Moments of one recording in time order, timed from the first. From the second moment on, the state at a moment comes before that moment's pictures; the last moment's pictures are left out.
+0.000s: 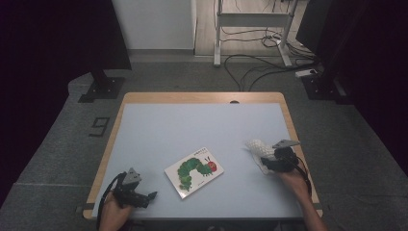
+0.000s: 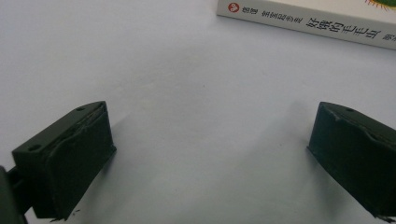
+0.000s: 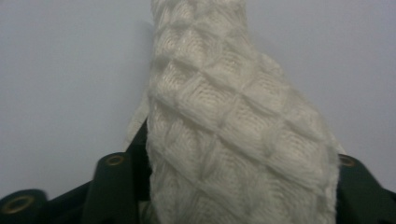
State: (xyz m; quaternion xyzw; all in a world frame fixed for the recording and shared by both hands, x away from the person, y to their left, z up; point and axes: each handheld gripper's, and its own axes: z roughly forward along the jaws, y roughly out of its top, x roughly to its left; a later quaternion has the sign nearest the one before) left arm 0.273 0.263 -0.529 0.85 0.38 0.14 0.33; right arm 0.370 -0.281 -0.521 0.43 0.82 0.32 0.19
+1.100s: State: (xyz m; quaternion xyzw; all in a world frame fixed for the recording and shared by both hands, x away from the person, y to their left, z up) left arm 0.273 0.262 -0.528 0.86 0.38 0.14 0.32; right arm 0.357 -0.274 -0.478 0.40 0.83 0.33 0.21
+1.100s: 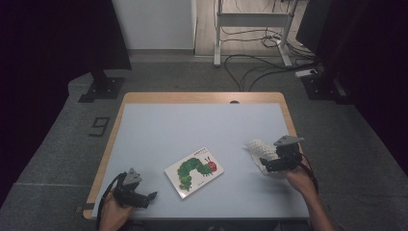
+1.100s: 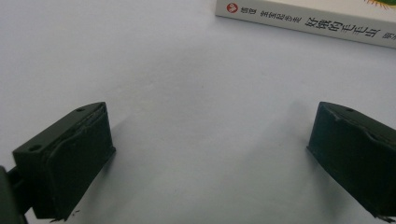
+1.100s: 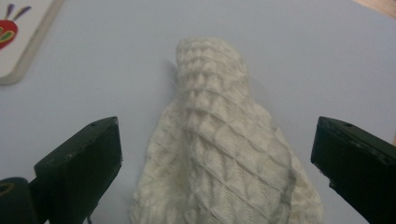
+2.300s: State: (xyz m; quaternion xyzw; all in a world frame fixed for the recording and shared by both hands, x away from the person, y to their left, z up) left arm 0.289 0.199 -0.524 0.89 0.30 0.12 0.33; right arm 0.356 -0.197 -0.468 0.32 0.86 0.37 0.16
